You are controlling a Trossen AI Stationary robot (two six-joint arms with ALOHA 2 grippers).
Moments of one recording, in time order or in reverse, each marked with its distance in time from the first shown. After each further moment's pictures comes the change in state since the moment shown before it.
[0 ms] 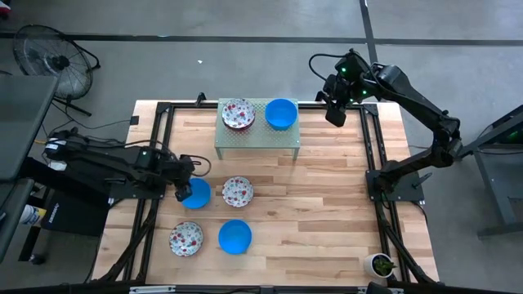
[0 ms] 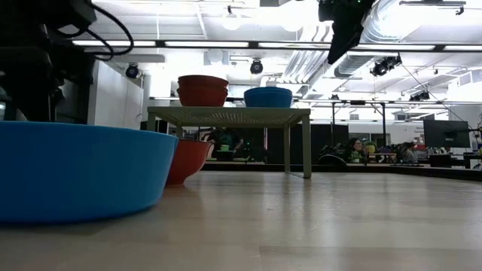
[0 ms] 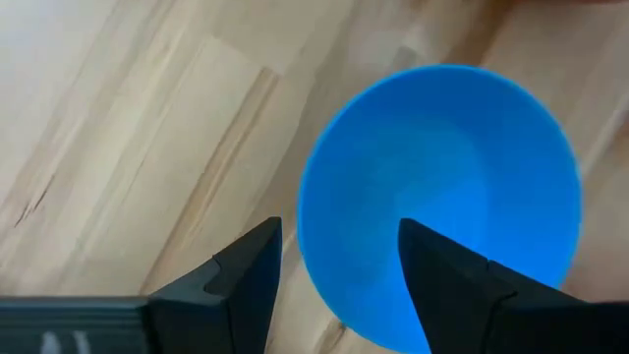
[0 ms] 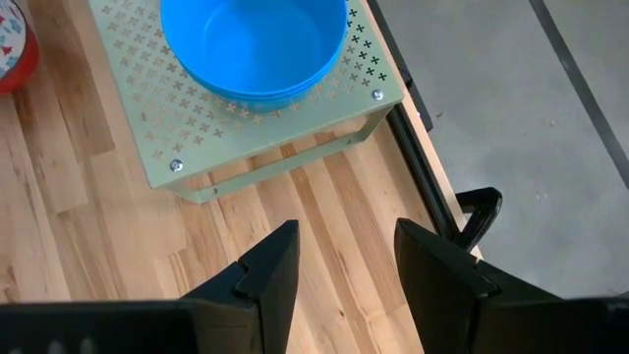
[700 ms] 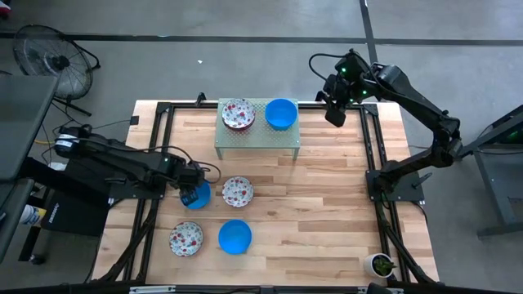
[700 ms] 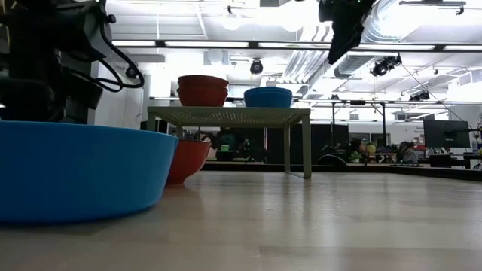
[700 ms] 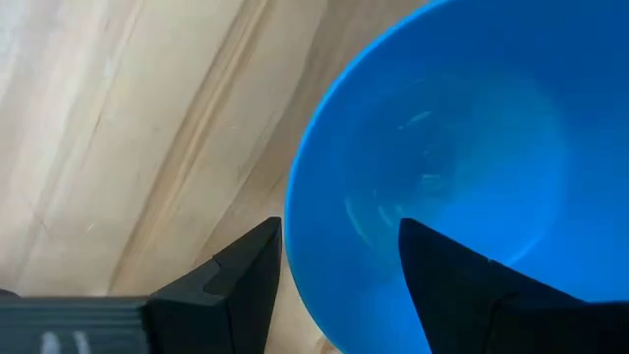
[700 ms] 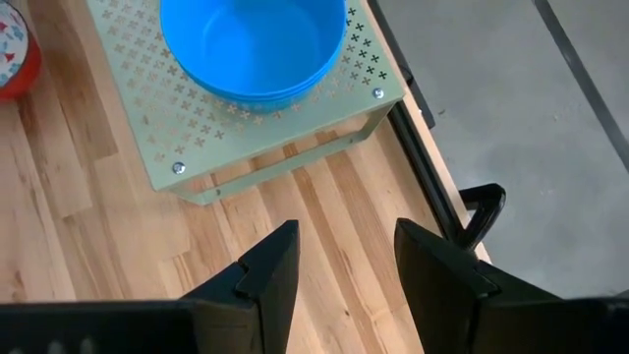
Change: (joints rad) left arm 0.000 0.289 0.000 0.068 0.054 -0.020; right arm 0.001 0.000 0.000 -0.003 -0.002 0.022
